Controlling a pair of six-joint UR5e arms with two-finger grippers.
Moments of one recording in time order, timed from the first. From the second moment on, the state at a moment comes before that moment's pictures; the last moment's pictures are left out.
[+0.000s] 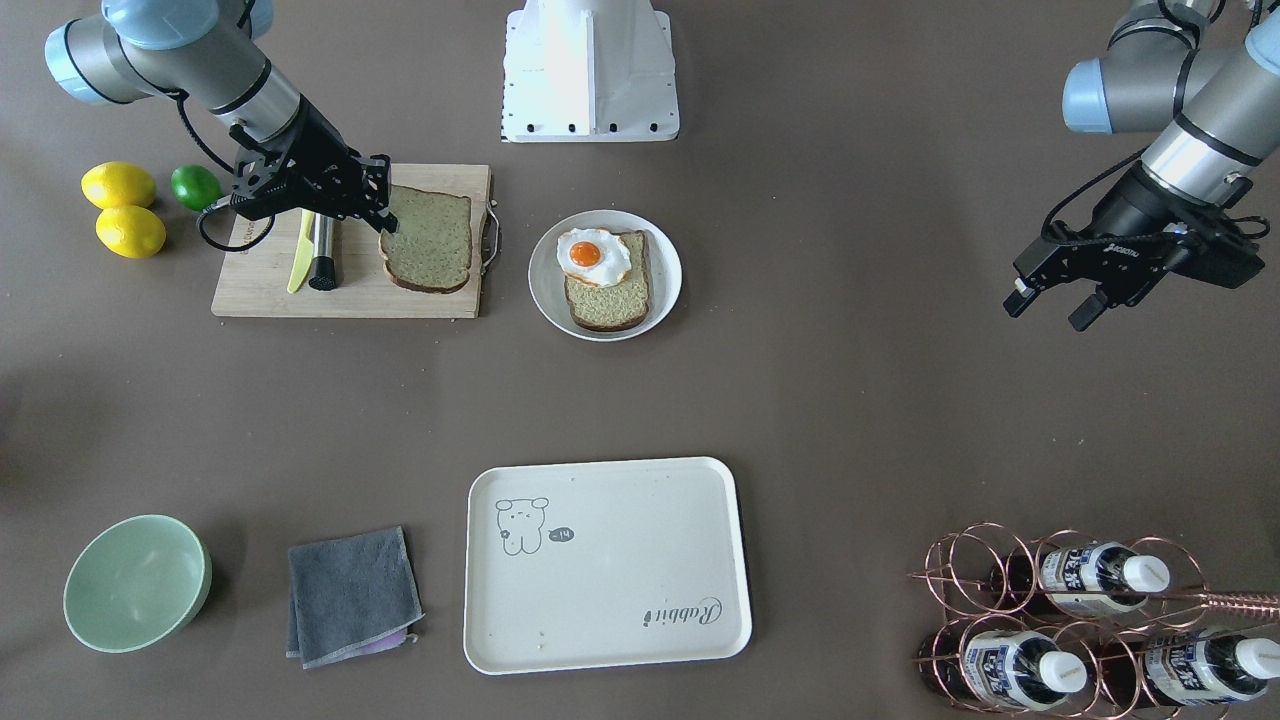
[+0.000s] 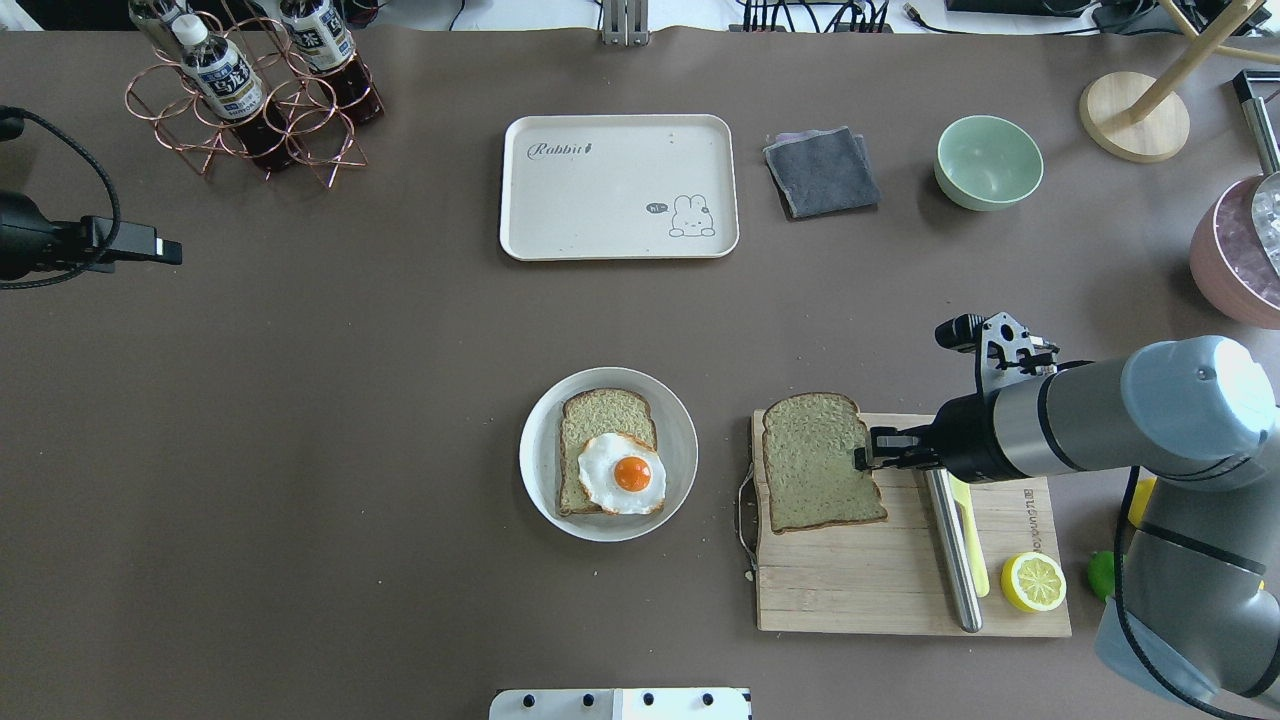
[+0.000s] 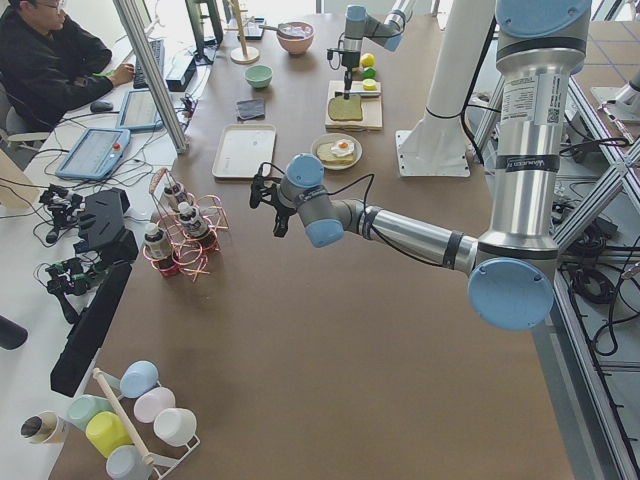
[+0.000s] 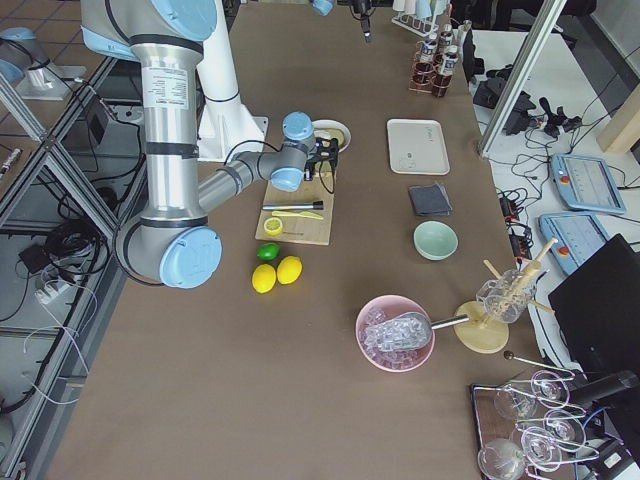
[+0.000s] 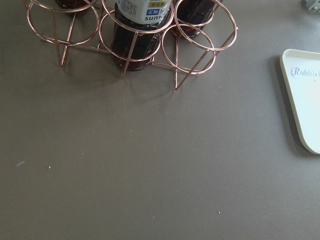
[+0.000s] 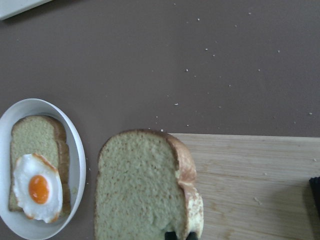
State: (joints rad) left arm -1.04 -1.59 -1.77 -2.40 -2.17 -1.03; right arm 0.56 -1.55 1.98 -0.81 2.01 1.37
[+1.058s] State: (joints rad) left arm -1.04 -1.59 -1.75 -2.41 -2.13 -1.03; right arm 0.40 -1.26 1.81 -0.63 1.85 1.58
